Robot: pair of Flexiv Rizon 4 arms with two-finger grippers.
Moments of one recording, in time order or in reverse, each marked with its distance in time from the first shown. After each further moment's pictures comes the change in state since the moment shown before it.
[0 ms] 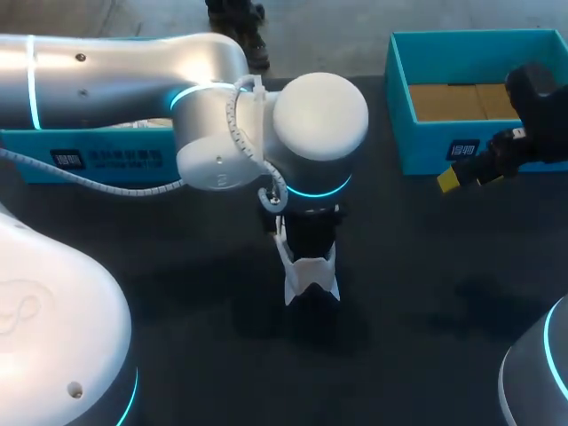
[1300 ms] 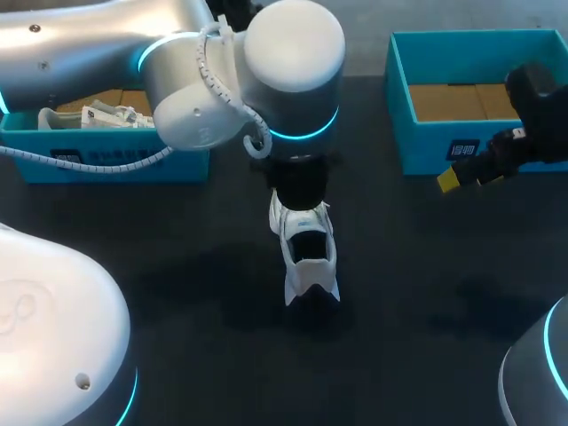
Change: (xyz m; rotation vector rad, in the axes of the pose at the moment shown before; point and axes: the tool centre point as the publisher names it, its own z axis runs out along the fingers) left arm -0.001 0.058 -0.047 -0.016 -0.059 0.024; right arm 0.000 0.000 0.000 0.000 0.000 0.000
